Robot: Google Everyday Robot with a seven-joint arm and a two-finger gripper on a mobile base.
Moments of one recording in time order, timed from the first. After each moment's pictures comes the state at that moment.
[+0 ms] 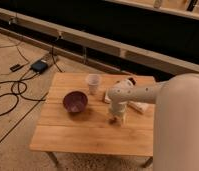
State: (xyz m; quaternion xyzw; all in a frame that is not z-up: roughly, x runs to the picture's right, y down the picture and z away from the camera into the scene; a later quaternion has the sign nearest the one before) arm 0.100 0.191 0.861 -0.21 0.29 0.78 0.51
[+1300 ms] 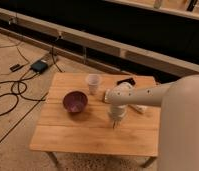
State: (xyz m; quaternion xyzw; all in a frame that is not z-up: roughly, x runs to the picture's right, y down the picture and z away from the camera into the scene) arm 0.090 0.227 0.810 -0.22 0.31 0.78 0.49
